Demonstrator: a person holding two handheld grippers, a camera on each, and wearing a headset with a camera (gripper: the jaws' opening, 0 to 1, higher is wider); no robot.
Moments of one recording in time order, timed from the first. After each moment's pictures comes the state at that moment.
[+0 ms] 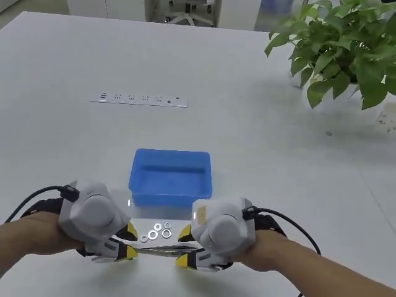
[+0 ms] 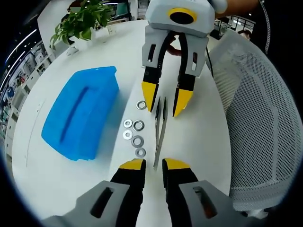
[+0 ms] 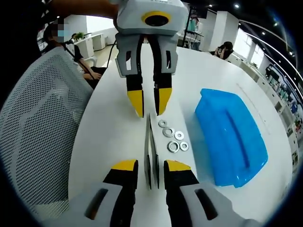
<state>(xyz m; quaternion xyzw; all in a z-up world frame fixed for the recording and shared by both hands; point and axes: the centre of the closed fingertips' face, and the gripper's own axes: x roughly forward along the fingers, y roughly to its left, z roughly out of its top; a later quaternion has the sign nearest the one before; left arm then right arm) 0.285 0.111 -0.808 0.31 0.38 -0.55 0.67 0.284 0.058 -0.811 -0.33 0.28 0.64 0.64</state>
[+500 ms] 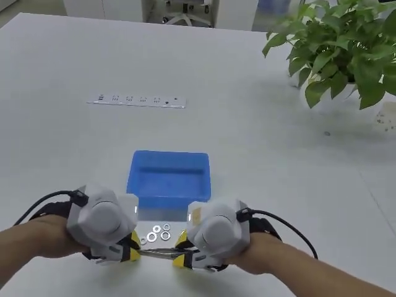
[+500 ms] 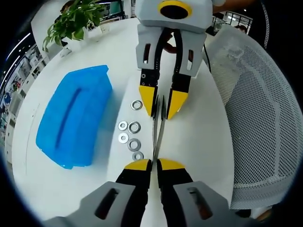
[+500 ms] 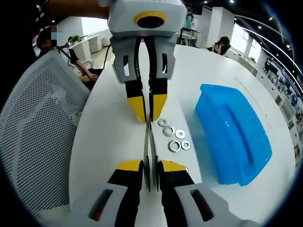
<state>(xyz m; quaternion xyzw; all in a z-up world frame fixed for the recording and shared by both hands) 0.284 0.106 -0.816 0.33 0.38 -0.56 0.66 0.283 0.060 -0.816 -0.31 0.30 0.63 0.64</state>
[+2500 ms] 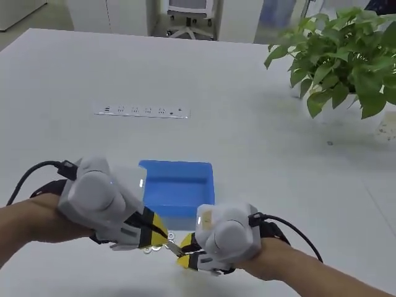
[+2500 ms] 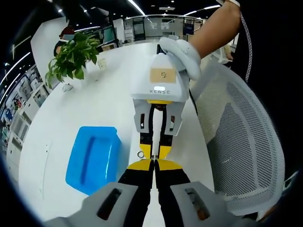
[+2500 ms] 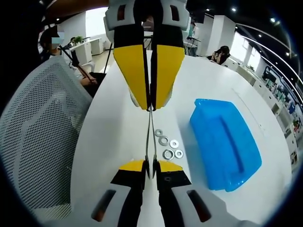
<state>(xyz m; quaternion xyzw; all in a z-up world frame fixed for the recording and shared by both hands) 0.283 0.060 -0.711 0.30 0.27 -0.61 0.68 0.287 0.064 -0.794 -0.31 0.26 0.64 0.65</state>
